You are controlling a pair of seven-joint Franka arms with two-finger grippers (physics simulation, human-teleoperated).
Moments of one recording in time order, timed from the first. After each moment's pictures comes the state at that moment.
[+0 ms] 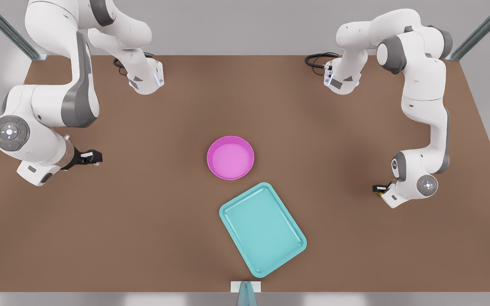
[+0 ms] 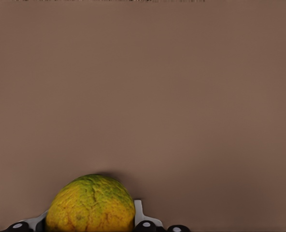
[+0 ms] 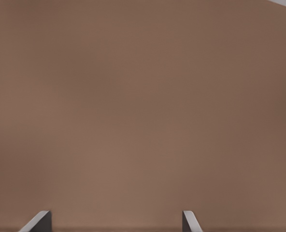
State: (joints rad) left arm 0.05 0.67 0.11 -1.80 0.04 2.29 0.23; right arm 0.08 0.32 0.01 -1.30 -0.14 1.46 -0.13
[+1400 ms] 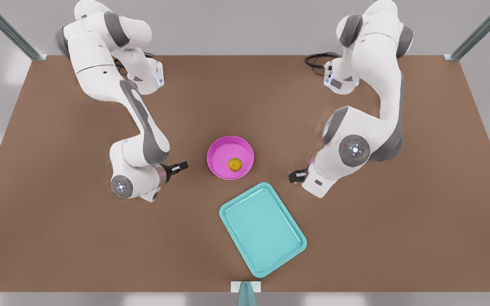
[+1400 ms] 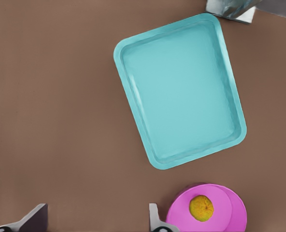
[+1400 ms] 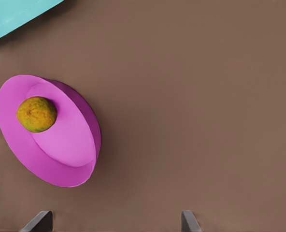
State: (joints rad) left arm -0.41 0.58 0.16 -1.03 -0.16 1.49 -0.57; right arm 0.15 0.54 0.24 -1.60 0.30 1.76 -0.07
